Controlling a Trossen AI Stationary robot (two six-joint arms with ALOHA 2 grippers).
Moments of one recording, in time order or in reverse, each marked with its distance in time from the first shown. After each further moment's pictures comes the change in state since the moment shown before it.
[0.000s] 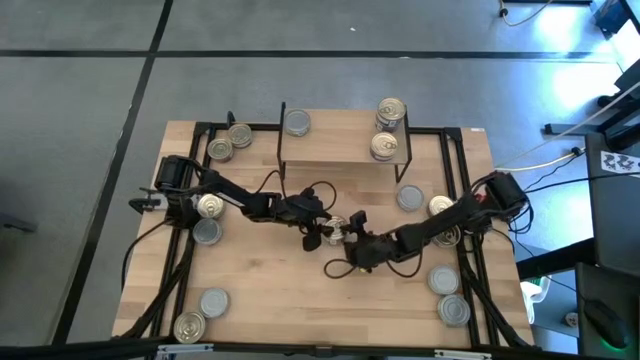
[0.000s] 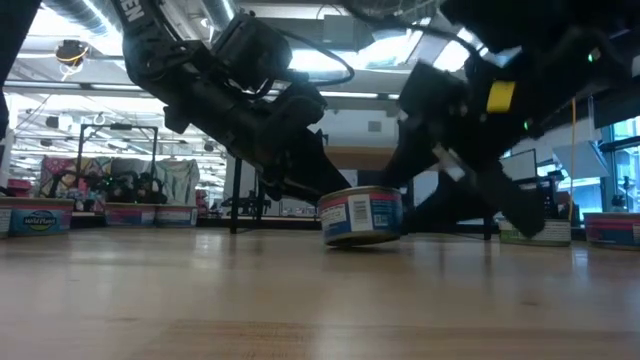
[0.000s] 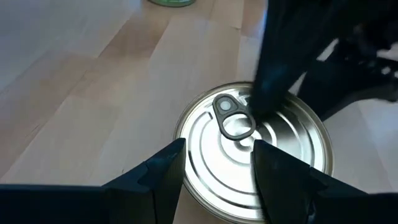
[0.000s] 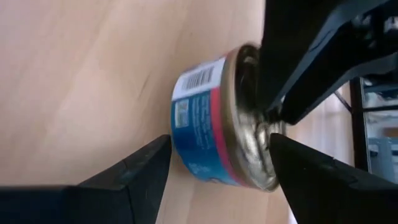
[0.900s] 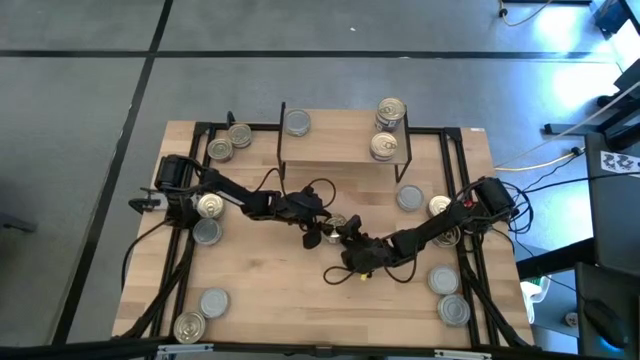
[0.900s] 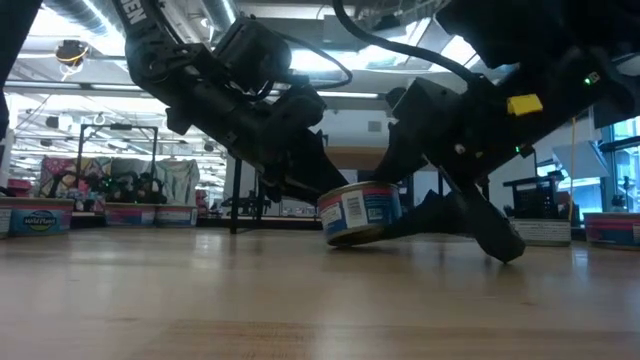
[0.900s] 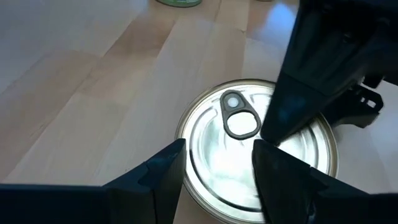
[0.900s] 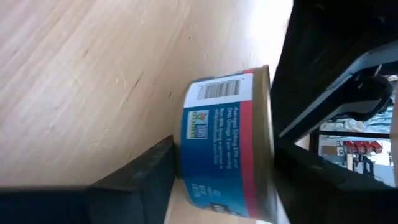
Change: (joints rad) left arm 0.009 0.000 -0.001 0.003 0.018 -0.017; right arm -0.003 0.111 0.002 0.162 0.116 -0.241
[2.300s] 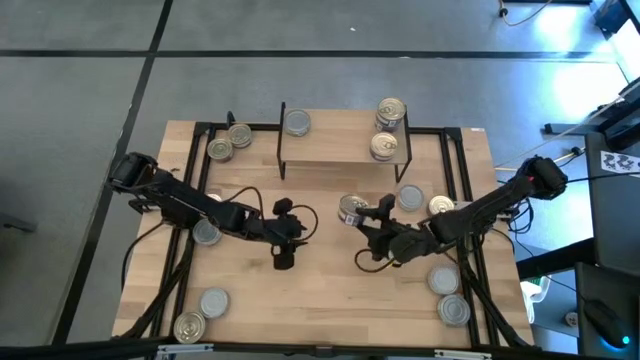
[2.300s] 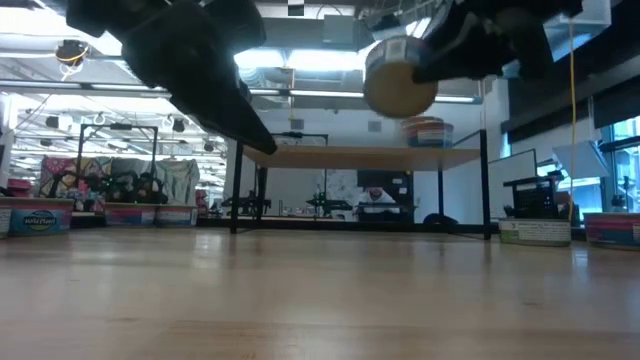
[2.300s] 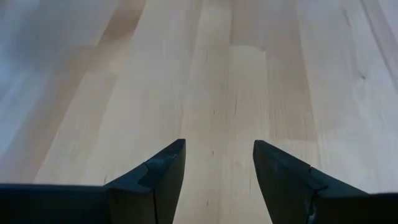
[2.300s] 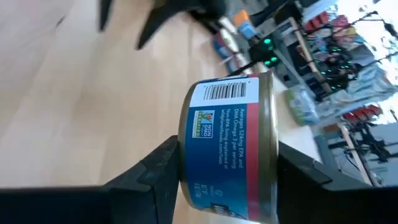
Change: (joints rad) left arm -0.270 -0.376 0.000 -0.529 -0.267 0.038; right arm 0.085 -0.545 -0.003 -0.327 0.119 0.231
